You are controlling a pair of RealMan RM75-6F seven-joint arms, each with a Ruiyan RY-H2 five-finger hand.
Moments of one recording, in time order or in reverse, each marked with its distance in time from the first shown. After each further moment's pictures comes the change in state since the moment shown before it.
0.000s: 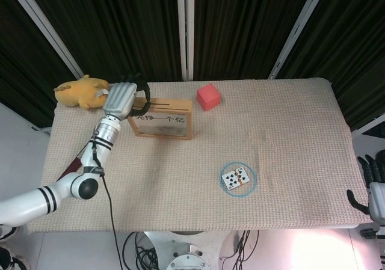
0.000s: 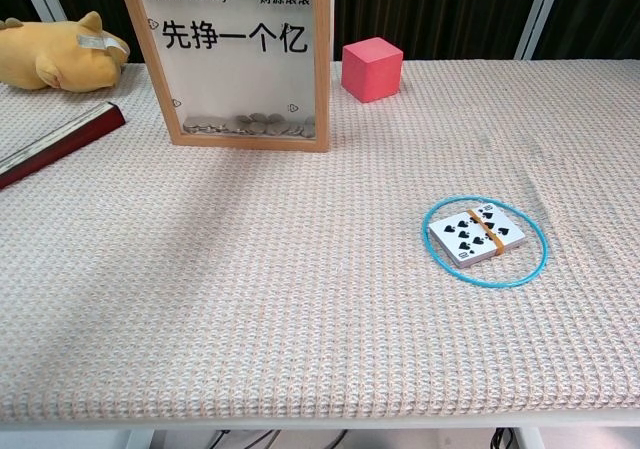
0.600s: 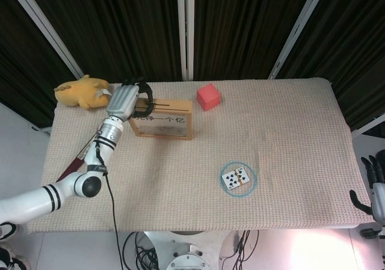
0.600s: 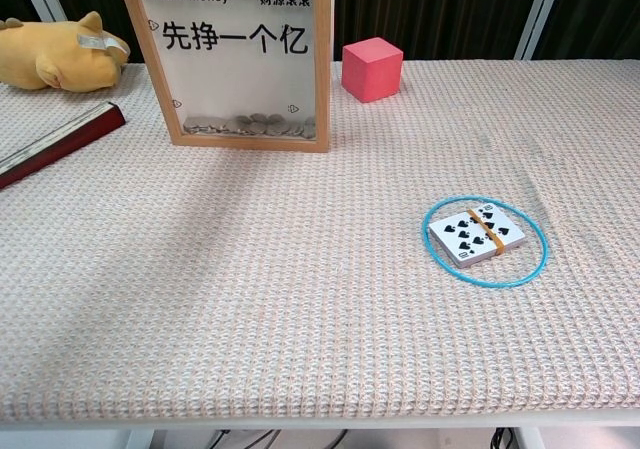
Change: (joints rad) left arm -0.027 -0.018 0.032 0.029 -0.045 -0.029 -0.047; right arm -0.003 -0.006 0.005 0.018 0.020 -0.012 0.004
